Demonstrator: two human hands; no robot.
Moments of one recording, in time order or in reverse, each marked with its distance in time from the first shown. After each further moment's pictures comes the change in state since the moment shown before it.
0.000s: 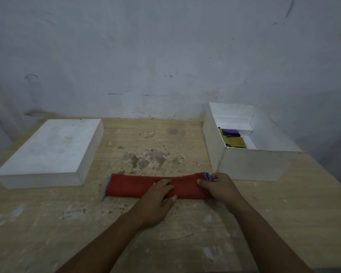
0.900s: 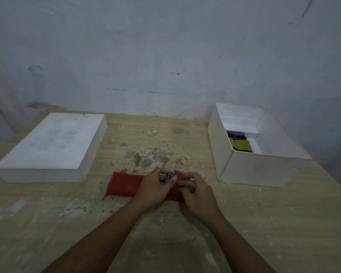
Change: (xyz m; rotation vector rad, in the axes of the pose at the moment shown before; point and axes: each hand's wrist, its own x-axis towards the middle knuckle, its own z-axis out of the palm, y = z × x) left_hand 0.031 0.002 -0.019 -0.573 0.212 -0.413; right_hand -0.034 -0.018 0.054 0.031 -0.095 -0.363
